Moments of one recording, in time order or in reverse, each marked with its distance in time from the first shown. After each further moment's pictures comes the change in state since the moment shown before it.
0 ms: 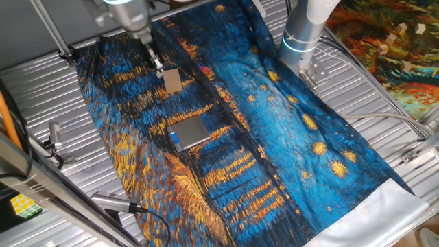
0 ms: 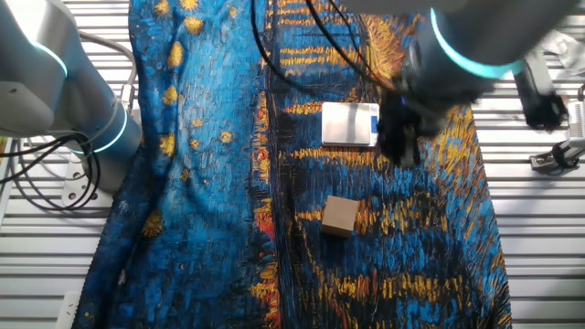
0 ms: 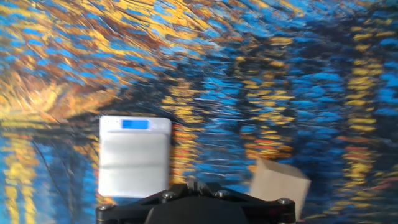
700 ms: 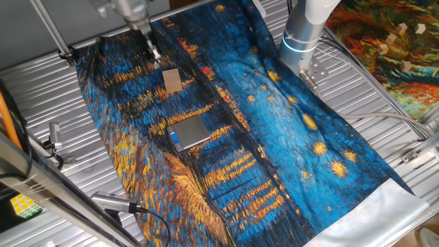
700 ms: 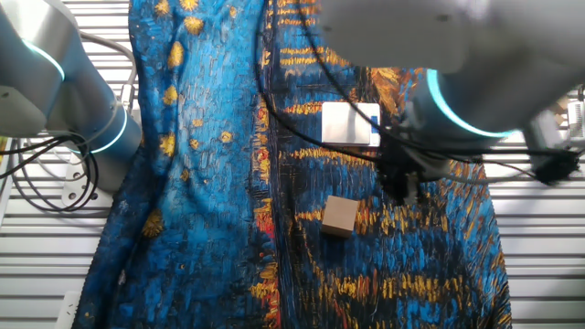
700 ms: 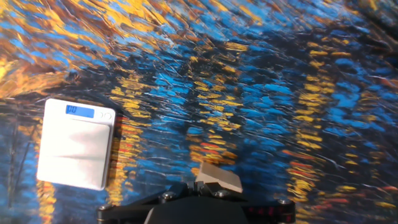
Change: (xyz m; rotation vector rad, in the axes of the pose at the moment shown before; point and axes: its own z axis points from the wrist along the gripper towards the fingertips) arm 0.002 -0.041 0.002 -0.002 -0.004 -0.036
